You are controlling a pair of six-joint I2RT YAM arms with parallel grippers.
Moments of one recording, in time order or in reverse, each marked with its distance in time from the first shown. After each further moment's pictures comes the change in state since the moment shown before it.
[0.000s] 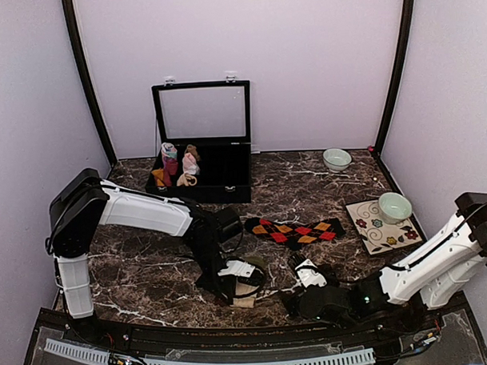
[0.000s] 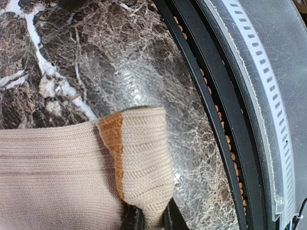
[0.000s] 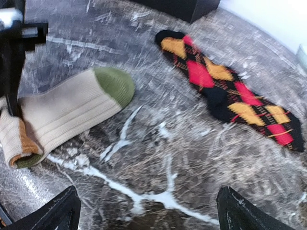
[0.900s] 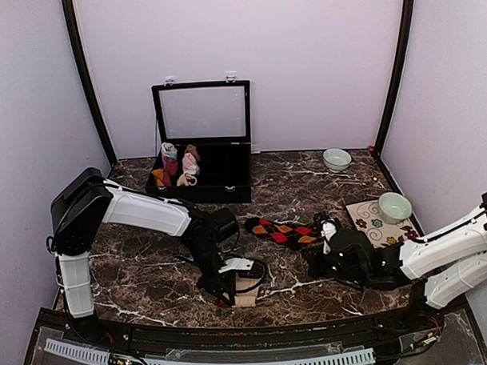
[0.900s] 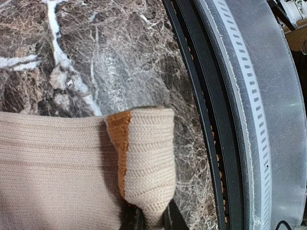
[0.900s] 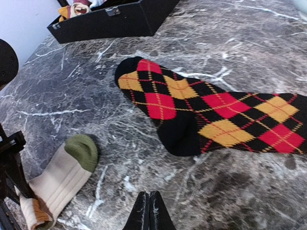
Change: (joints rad) left arm 0.033 0.024 -0.021 0.035 0.113 -0.155; right arm -0.424 -0.229 -0.129 0.183 -0.375 0.056
